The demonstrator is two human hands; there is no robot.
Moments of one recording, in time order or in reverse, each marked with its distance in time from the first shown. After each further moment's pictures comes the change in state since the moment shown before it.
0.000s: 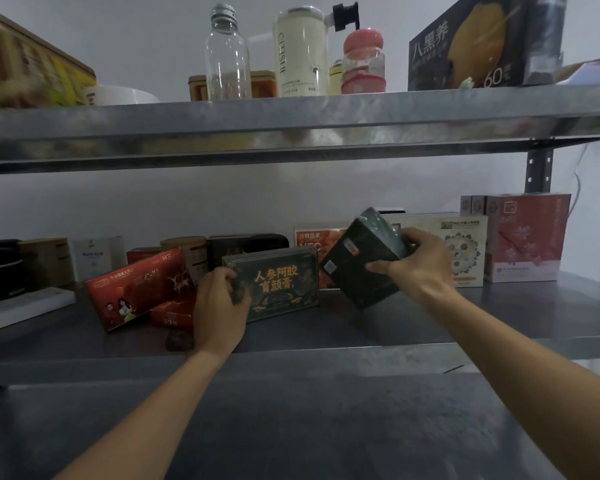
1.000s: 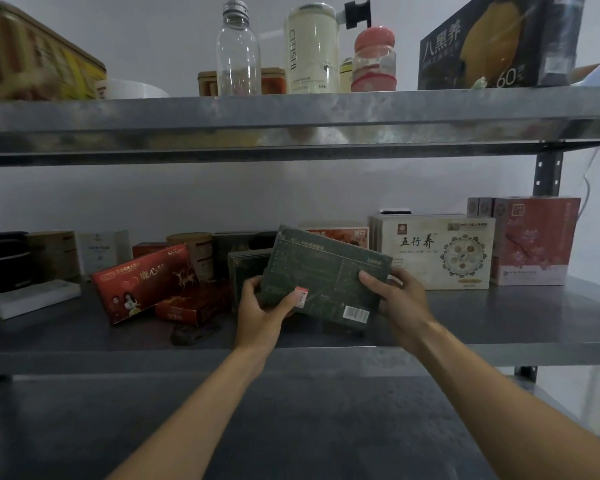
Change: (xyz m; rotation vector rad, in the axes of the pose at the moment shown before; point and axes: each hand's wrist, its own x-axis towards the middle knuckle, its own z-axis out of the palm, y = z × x) left_hand -0.030 0.043 0.019 -0.866 -0.211 -0.469; right_hand -0.036 0.019 0.041 0.845 -0.197 0.449
